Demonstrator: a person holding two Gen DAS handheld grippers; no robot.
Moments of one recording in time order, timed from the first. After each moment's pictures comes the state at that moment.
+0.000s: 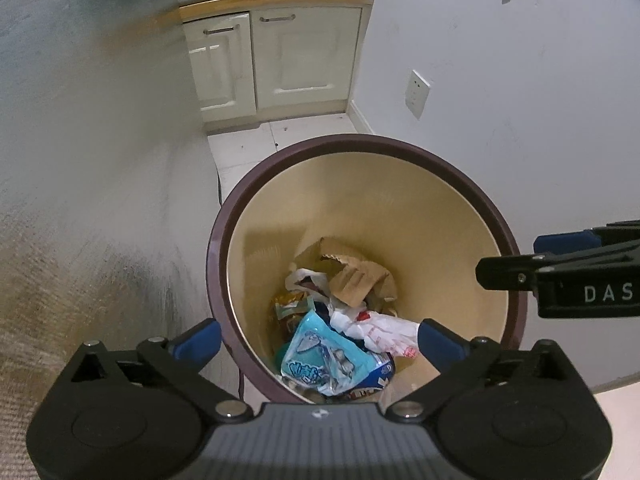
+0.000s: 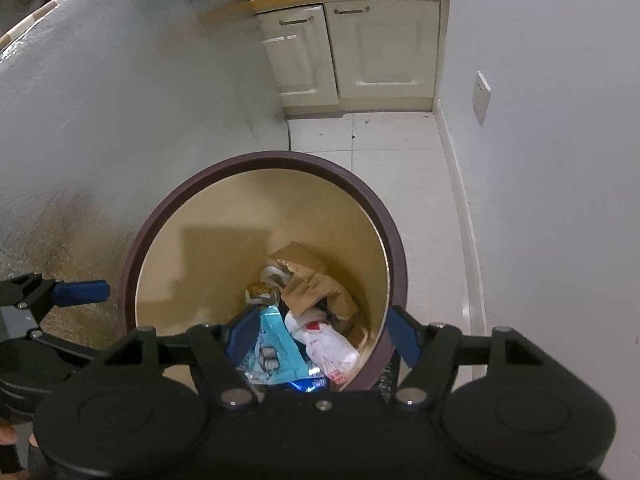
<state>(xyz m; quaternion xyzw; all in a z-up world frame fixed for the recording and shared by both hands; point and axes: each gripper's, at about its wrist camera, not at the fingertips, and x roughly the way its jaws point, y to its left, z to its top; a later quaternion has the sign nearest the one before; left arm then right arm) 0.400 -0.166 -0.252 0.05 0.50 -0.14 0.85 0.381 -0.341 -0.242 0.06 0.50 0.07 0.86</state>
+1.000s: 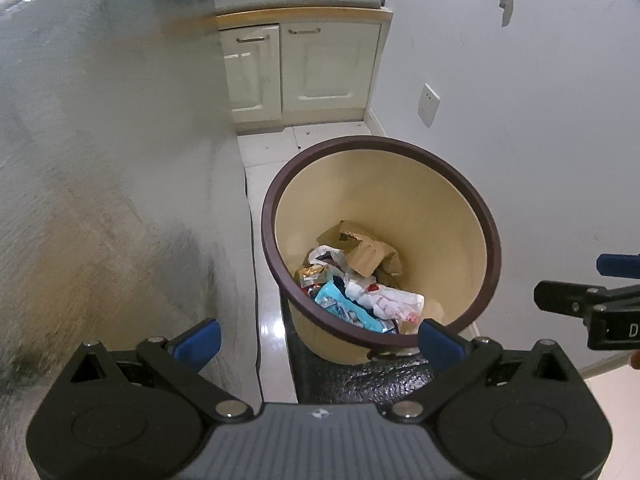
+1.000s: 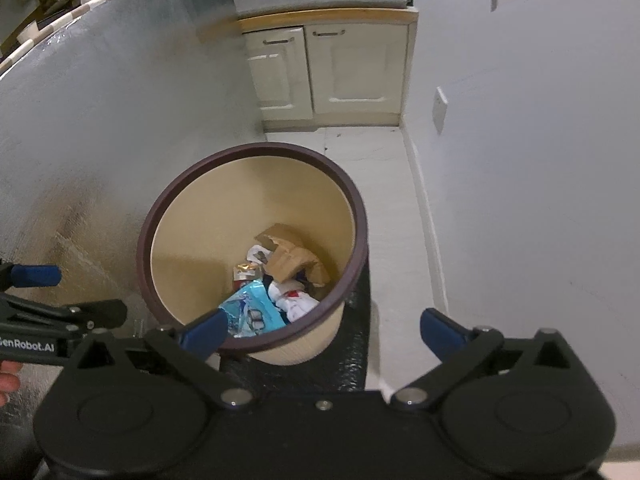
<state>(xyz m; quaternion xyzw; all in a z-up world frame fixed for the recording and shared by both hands) 0.328 -0.134 -0.206 0.04 0.49 -0.11 0.86 0.289 -0.340 -0.203 0.04 0.47 0.02 0.88</state>
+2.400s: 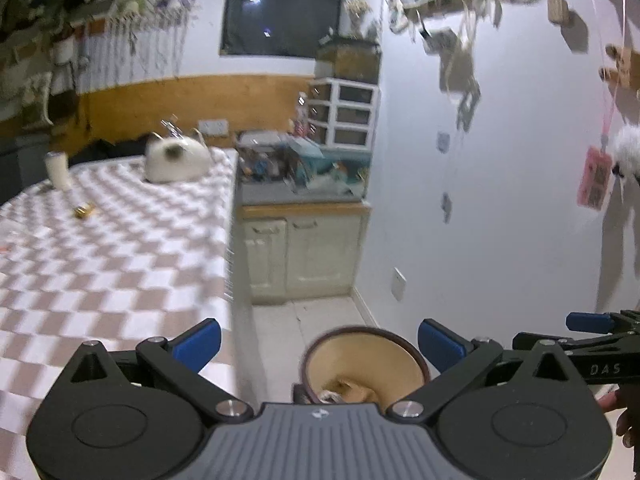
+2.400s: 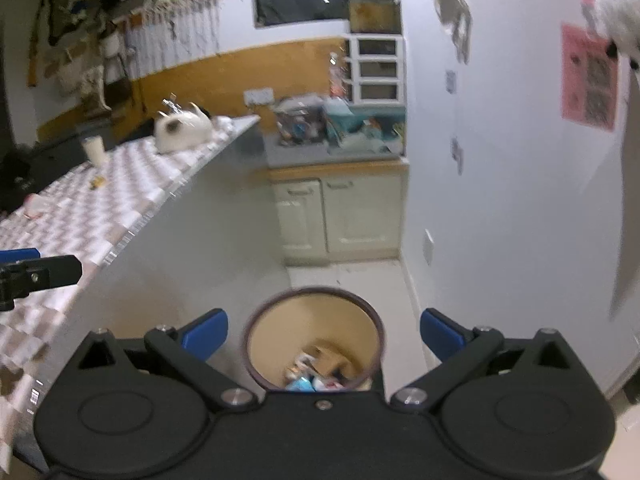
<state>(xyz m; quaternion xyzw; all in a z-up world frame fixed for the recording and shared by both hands) 0.167 -0.043 0.001 0.01 0.24 -0.13 0.96 0.138 -0.295 -0.036 0.05 0.27 0.02 0.96</state>
